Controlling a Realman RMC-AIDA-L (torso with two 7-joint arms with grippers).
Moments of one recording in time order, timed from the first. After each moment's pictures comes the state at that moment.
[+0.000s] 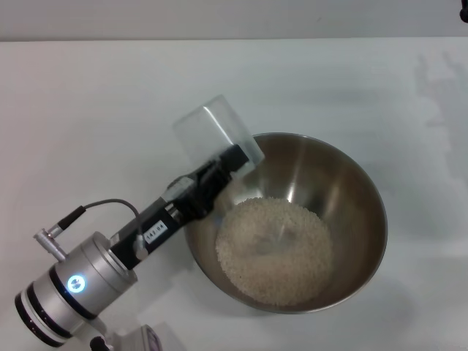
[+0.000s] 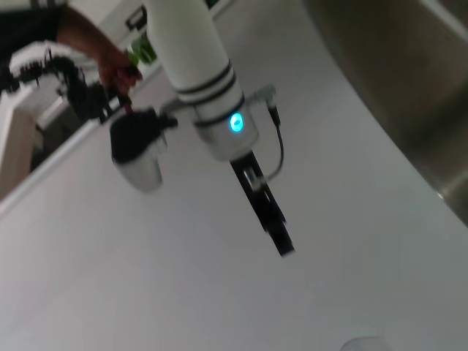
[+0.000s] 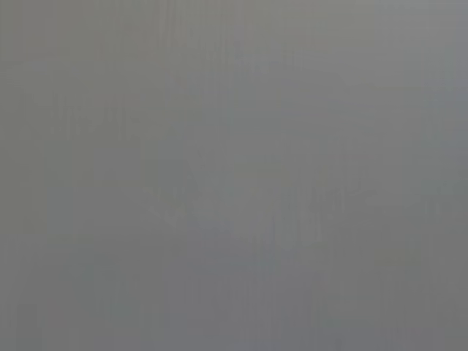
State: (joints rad) left arm -0.36 -2.08 -0.45 -0.34 2.65 1.49 1.95; right arm 0.54 2.06 -1.91 -0.19 0.63 -1.23 0.07
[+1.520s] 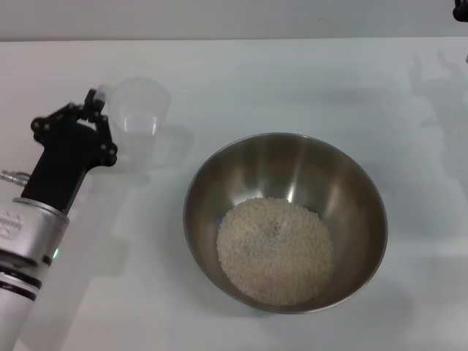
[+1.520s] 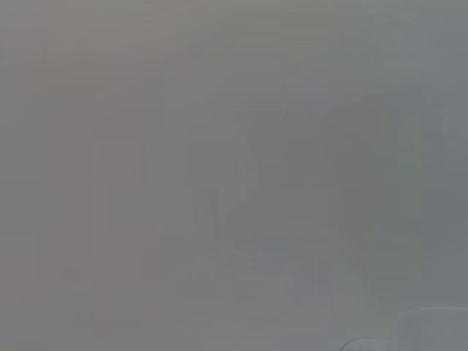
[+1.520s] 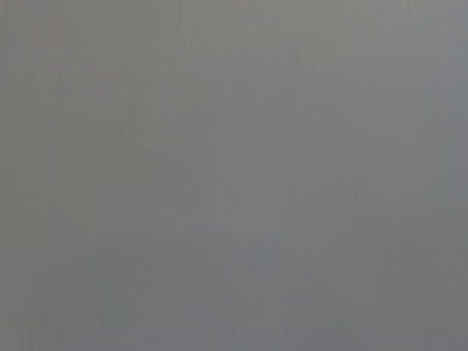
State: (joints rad) left arm -0.28 -2.08 -0.60 -0.44 2.27 1.29 0.43; right arm 0.55 2.07 -1.91 -0.19 0.63 -1.23 0.08
